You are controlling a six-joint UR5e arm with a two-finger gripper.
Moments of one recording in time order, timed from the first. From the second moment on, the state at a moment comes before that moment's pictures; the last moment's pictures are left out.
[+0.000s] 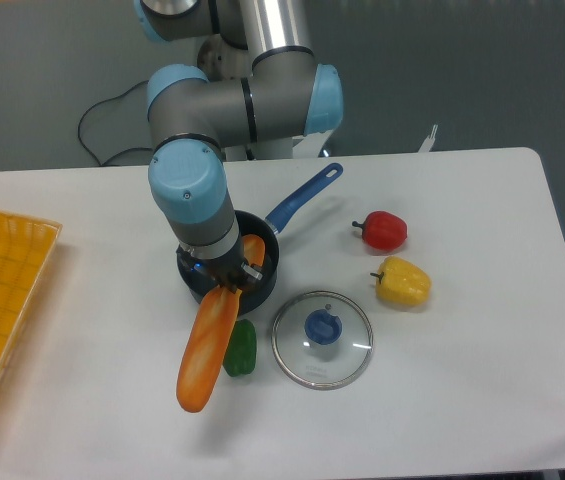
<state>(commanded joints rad) 2.24 -1.90 -1.57 -1.29 1.62 0.63</state>
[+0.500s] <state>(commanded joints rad) 2.24 -1.89 -1.58 -1.29 1.63 0.64</state>
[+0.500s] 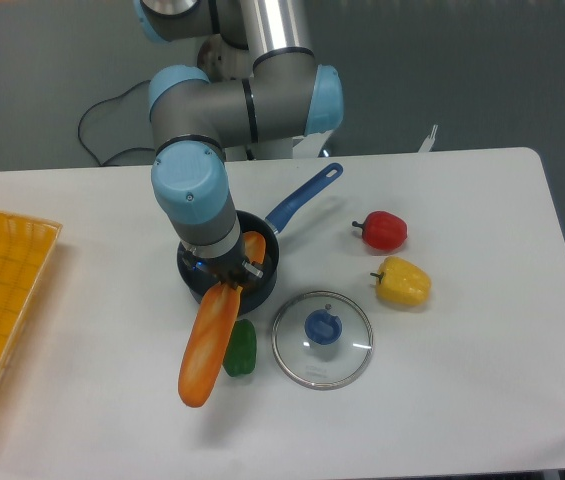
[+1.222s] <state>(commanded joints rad) 2.25 -1.87 -1.60 -1.31 1.63 0.64</state>
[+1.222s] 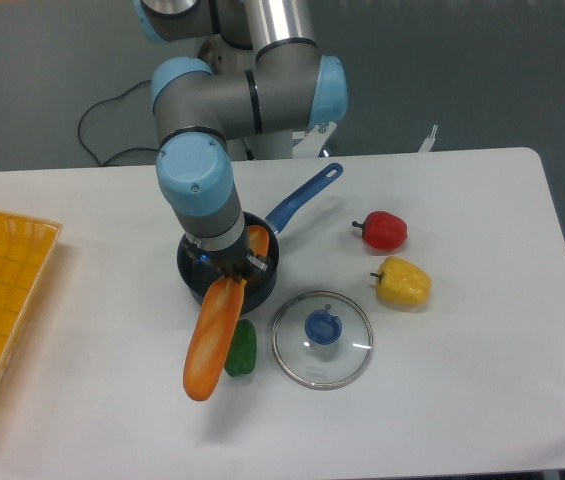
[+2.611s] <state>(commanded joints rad) 2.29 -1.74 -1.68 -1.58 1.85 1.12</state>
